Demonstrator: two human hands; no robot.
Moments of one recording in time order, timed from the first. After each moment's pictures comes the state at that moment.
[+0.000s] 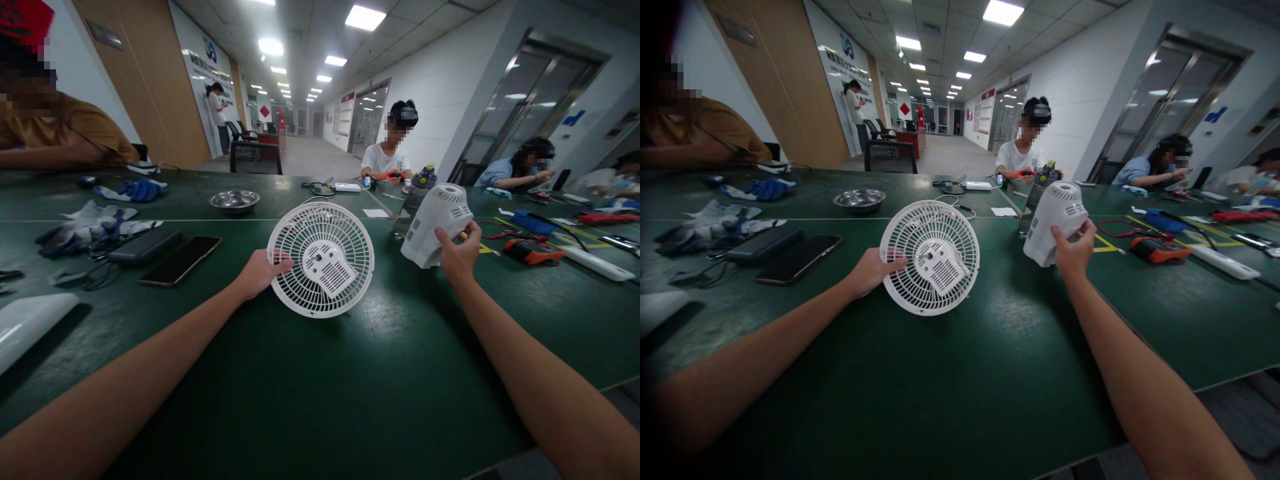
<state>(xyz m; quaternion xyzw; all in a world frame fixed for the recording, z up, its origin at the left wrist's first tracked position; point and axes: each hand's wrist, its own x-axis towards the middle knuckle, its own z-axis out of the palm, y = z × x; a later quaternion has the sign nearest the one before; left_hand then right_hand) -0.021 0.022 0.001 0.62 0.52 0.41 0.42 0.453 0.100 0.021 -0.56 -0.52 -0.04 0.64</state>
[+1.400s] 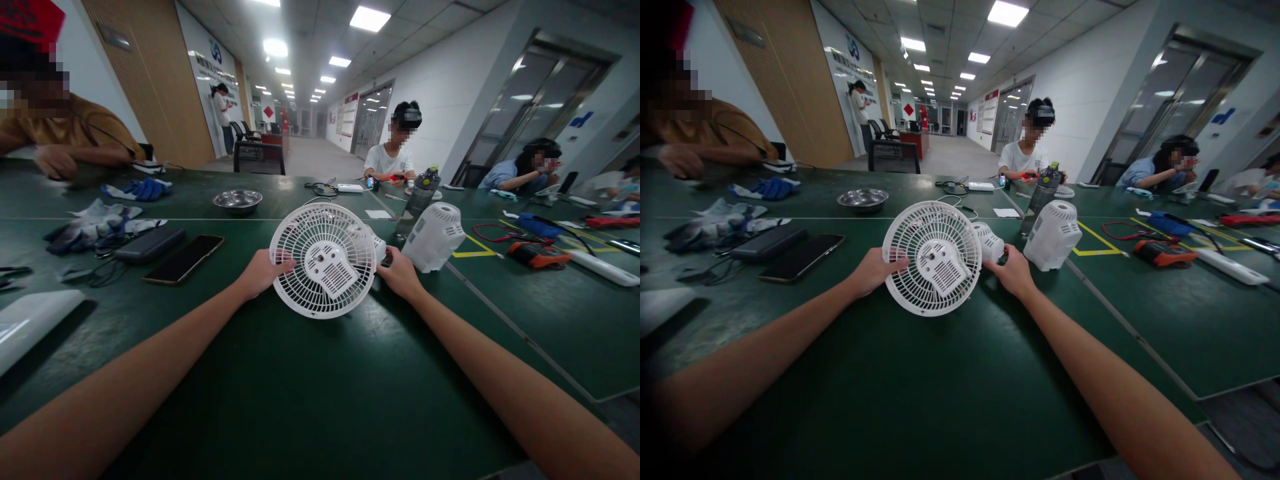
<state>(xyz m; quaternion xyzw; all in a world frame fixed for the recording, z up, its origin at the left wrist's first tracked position) -0.021 0.023 0.000 0.62 0.54 0.41 0.40 0.333 0.059 -0.001 -0.60 -0.73 0.08 0.32</state>
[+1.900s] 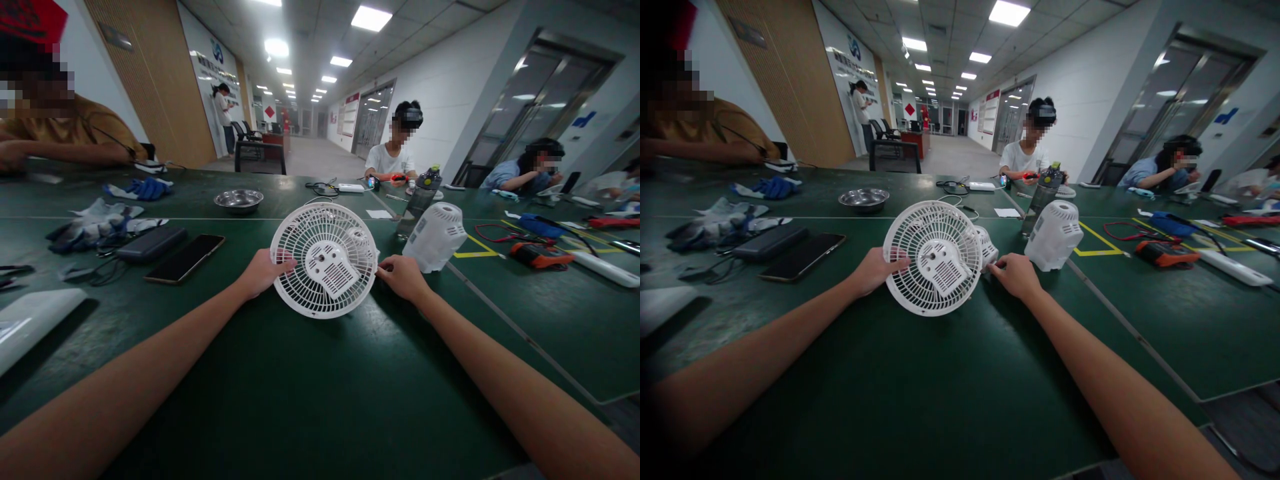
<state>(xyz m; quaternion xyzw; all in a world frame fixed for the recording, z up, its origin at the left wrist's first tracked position) -0.020 0.021 0.002 0.62 0.54 0.40 0.40 0.341 0.052 0.010 -0.56 -0.80 0.03 0.22</state>
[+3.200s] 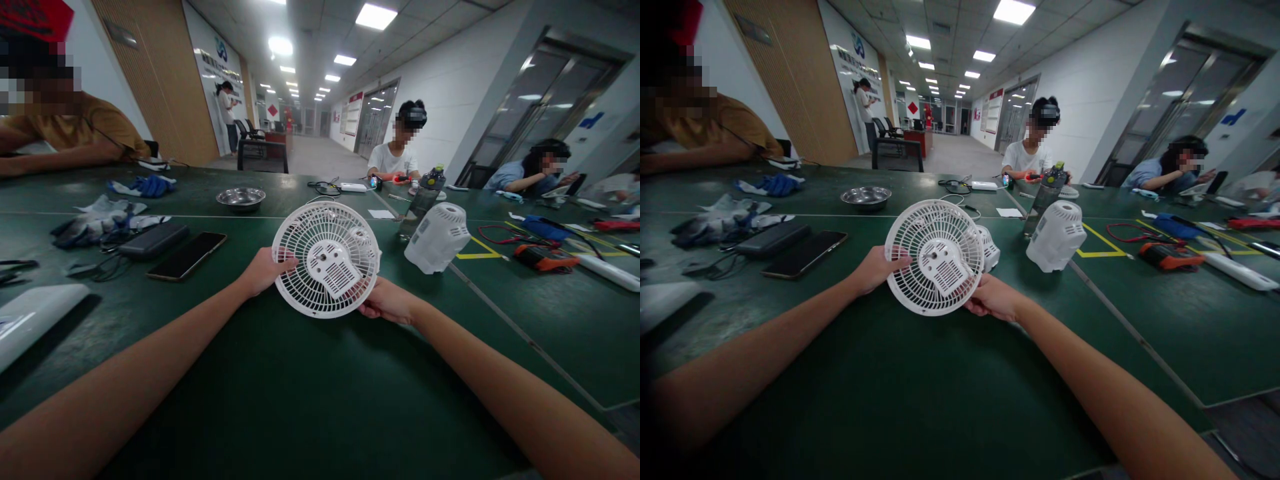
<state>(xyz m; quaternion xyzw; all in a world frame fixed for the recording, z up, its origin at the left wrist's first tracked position) -0.018 0.021 0.002 0.62 0.53 0.41 0.39 0.282 -0.007 0.019 -0.38 -0.59 0.68 0.21</state>
